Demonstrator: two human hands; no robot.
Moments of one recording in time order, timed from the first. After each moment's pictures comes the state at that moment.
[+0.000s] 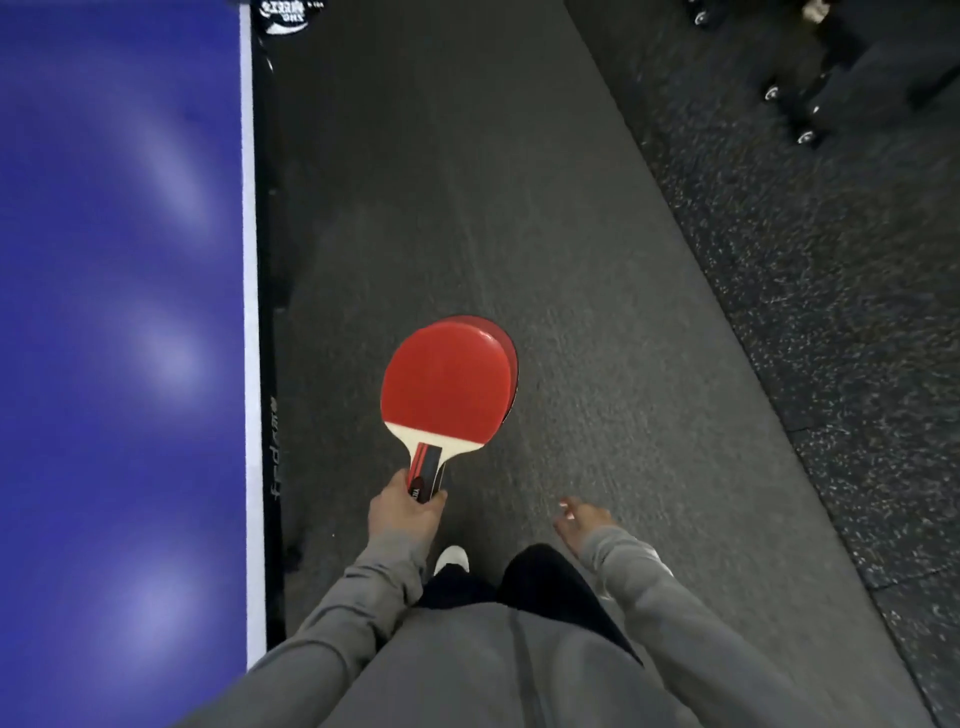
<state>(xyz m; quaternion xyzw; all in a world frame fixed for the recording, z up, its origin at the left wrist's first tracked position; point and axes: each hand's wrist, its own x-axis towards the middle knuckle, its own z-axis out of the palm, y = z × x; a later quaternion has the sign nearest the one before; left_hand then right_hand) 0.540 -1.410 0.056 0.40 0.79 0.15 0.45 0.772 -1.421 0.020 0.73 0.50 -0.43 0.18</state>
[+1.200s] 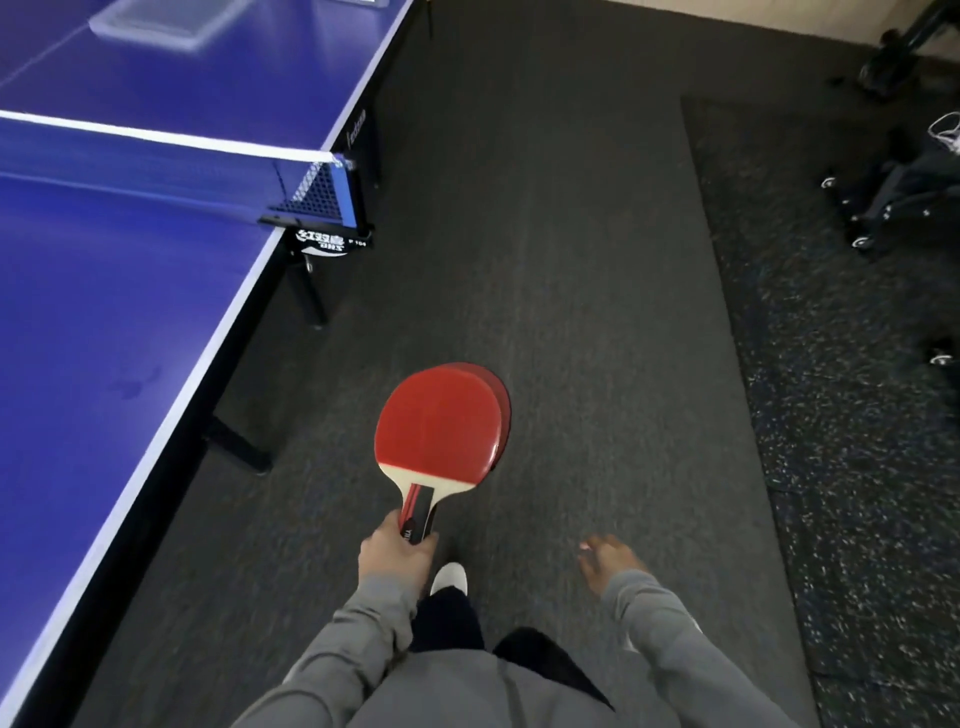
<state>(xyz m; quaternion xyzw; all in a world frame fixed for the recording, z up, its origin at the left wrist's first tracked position) 0.628 -0.784 0.052 0.26 0.85 0.24 0.40 0.882 -0.704 0.008 0.63 0.68 -0.31 0.21</state>
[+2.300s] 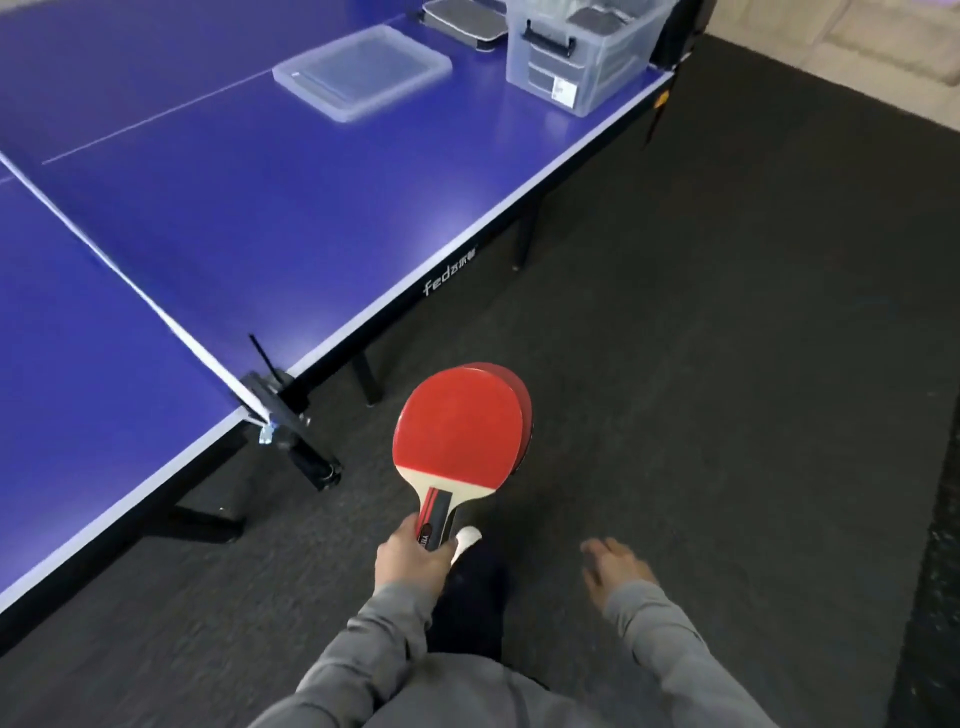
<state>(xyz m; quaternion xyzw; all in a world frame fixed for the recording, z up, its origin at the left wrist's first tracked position) 0.530 -0.243 0.064 0.02 0.88 0.34 0.33 0.696 -0.058 0.019 0.37 0.86 -0.19 0.29</state>
